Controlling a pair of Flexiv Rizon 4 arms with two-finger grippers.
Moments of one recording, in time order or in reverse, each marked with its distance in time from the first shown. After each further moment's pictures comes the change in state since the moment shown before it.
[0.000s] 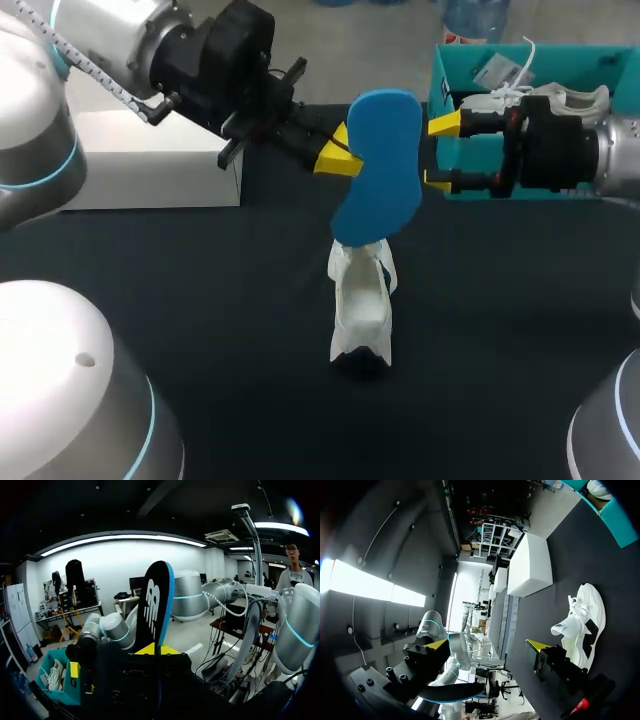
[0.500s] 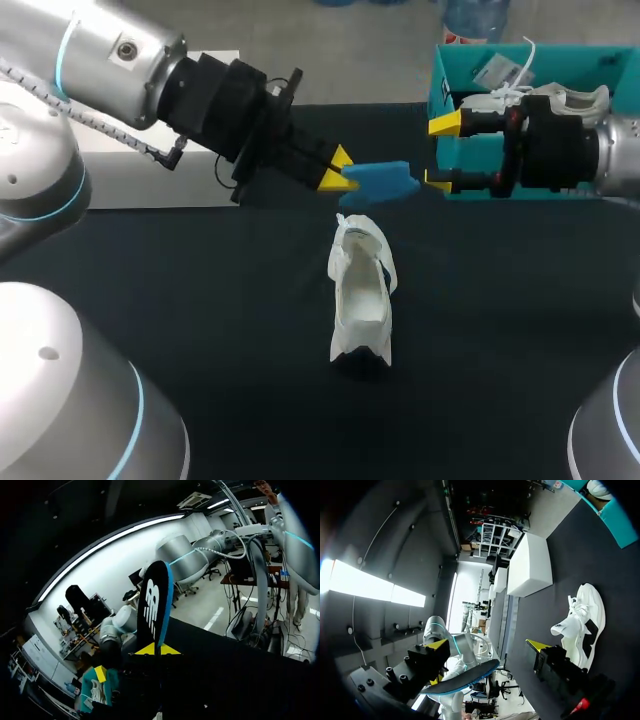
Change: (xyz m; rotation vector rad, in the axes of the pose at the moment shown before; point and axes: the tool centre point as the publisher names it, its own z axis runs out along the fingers) left arm -0.023 0.051 0.000 -0.143 -0.101 0.441; right arm 0.000 0.000 0.000 0.001 -0.001 0.001
